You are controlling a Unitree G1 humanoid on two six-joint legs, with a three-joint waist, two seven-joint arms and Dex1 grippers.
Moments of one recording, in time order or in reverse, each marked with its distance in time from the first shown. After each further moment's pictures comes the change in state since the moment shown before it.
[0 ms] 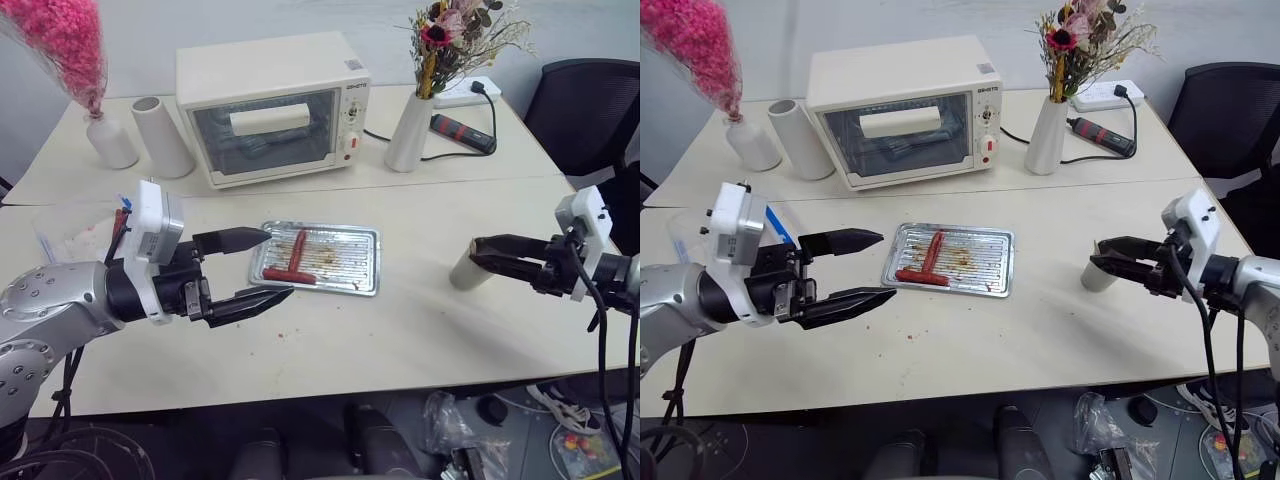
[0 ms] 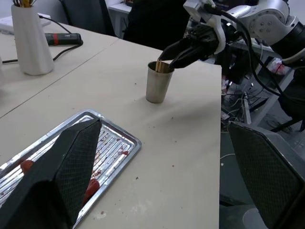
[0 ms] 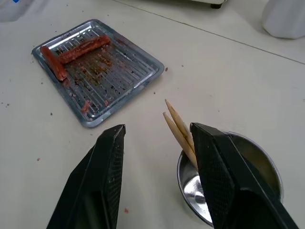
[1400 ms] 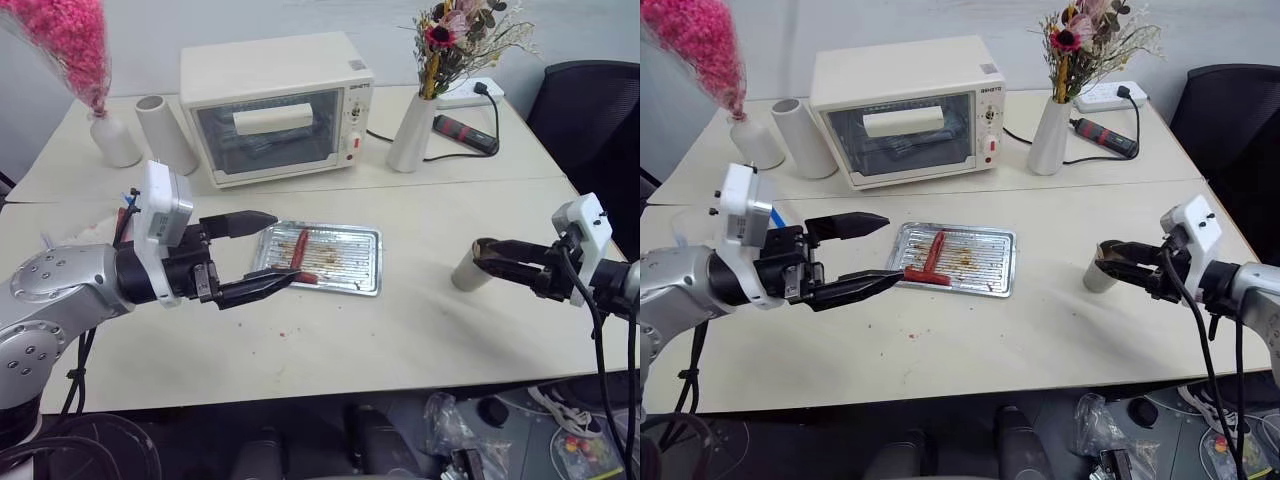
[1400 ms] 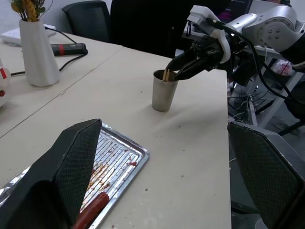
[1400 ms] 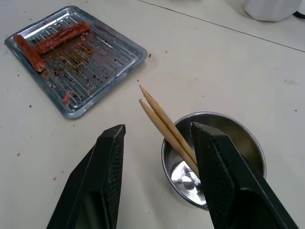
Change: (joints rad) left arm -0.110 -0.032 -0.070 0.039 0.035 0.016 0.006; right arm 0.055 -0.021 -0.026 -0.033 0.015 0.033 -0.078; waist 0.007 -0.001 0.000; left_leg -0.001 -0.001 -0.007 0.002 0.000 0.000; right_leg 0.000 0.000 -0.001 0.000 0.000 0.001
